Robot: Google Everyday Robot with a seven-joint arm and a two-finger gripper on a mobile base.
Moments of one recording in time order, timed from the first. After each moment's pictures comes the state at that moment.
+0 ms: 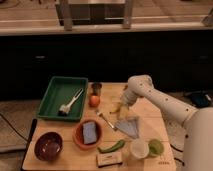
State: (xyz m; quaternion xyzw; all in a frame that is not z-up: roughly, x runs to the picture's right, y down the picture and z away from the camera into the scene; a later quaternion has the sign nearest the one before) arm 0.112 0.133 0.909 -0.33 -0.13 0.11 0.93
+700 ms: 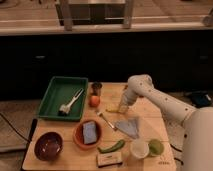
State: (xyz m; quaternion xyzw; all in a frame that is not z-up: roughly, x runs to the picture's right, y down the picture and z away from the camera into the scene) arm 0.115 0.128 0.908 -0.33 -0.13 0.10 0.93
